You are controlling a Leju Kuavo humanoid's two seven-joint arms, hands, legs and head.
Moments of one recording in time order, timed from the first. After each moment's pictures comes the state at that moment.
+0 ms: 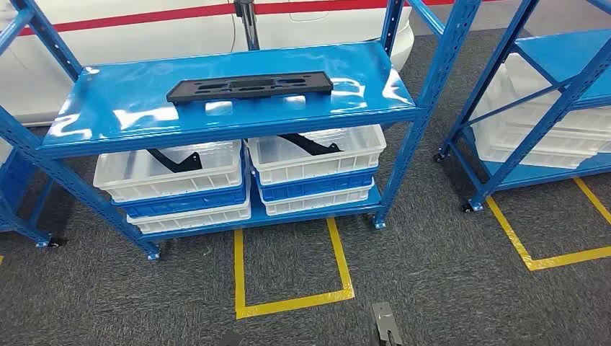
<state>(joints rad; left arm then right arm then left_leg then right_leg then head) -0.04 -0.07 -0.61 -0.29 0.17 0.29 0.10 -0.12 -0.10 0.61 -0.36 -0.52 -0.53 -0.32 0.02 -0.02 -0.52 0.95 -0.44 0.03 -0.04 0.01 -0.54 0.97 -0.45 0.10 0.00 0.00</state>
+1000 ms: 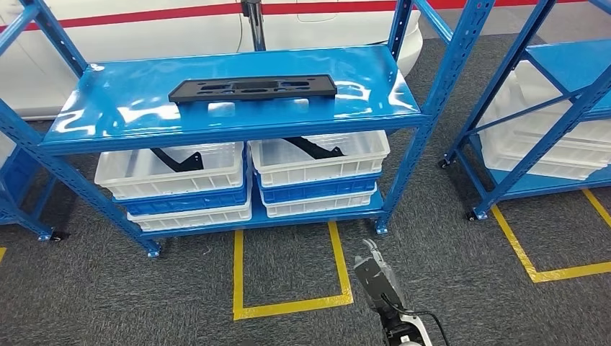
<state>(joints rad) -0.06 -0.07 -0.80 -0.26 0.21 0.31 0.09 -0.14 -0.32 0.67 -1.09 0.09 -0.54 -0.05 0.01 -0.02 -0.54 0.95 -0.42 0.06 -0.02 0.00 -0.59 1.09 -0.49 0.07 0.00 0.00</state>
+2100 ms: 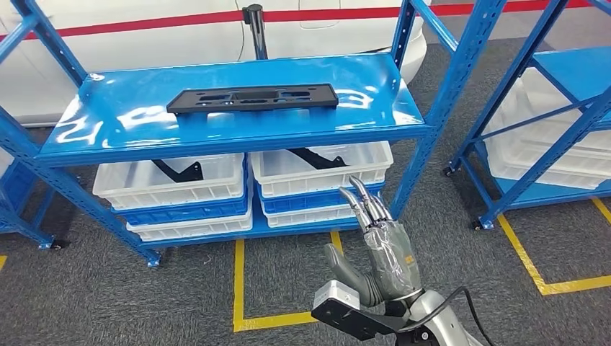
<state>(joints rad) -0.07 -0.07 -0.90 -0.25 0.26 0.29 0.10 -0.28 -0.41 0.77 -1.73 0.86 -0.23 0.29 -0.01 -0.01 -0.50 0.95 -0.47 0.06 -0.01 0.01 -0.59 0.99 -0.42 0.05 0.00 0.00</state>
